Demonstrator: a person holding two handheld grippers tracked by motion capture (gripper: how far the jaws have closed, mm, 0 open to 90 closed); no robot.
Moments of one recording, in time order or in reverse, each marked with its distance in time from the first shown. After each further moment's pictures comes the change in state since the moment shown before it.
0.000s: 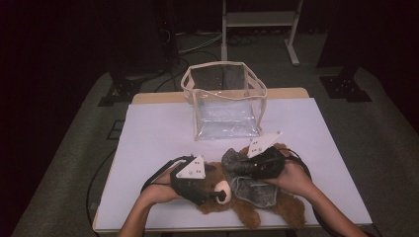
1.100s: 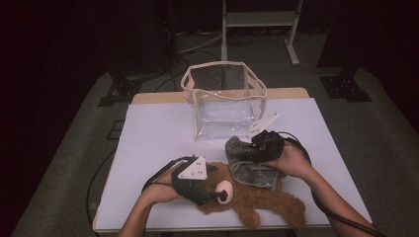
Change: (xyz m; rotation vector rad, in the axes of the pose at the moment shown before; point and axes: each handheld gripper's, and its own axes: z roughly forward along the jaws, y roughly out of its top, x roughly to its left) left arm -0.001 0.003 0.001 0.009 -0.006 0.018; right arm -0.042 0.011 -0.001 0.067 -0.021 0.071
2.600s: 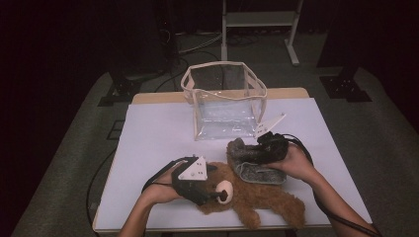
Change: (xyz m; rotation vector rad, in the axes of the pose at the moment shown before) left arm -0.001 0.000 -0.001 0.000 0.012 0.017; right arm -0.006 -0.014 0.002 -0.041 0.084 0.073
